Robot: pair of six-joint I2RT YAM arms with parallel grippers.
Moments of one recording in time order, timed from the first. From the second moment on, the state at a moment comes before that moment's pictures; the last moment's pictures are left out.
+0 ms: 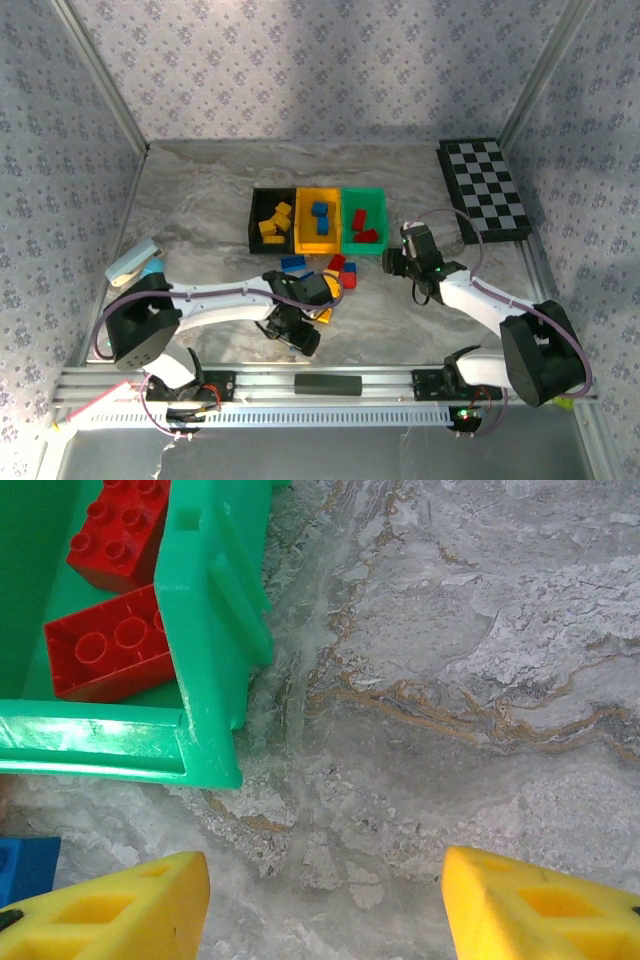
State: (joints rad) left arm -1.14 1.56 0.92 -0.88 0.12 -0.60; right arm 0.40 1.27 0.55 -0.11 0.14 0.33
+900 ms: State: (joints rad) left arm -1.14 1.61 0.96 -0.87 0.00 -0.61; right arm 0.41 1.26 0.55 -0.11 0.14 0.33
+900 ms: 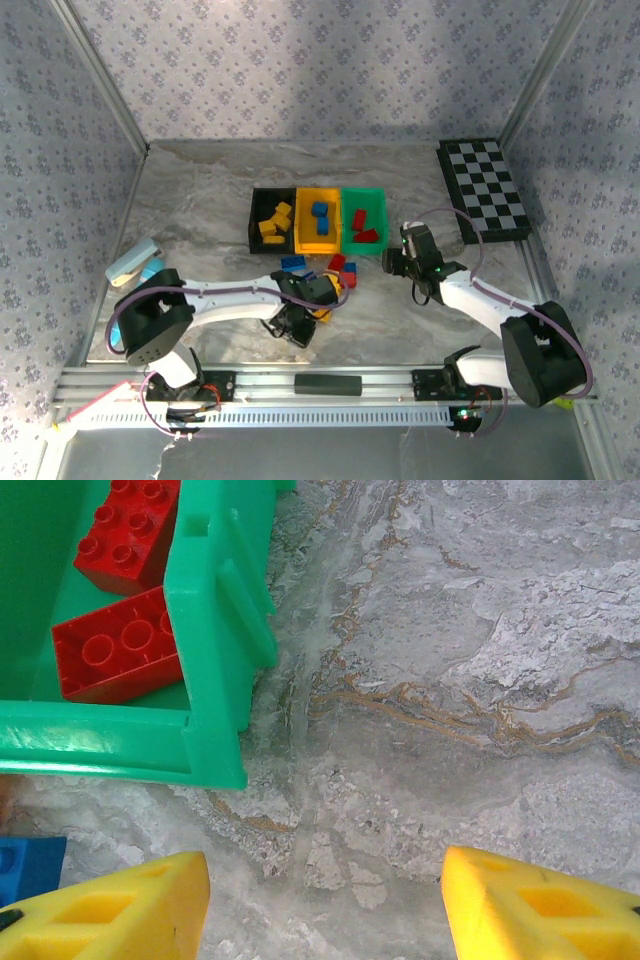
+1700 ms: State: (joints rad) left arm -0.77 1.95 1.70 -0.86 -0.17 -0.36; right arm 0.41 1.23 0.55 -0.11 0.14 0.33
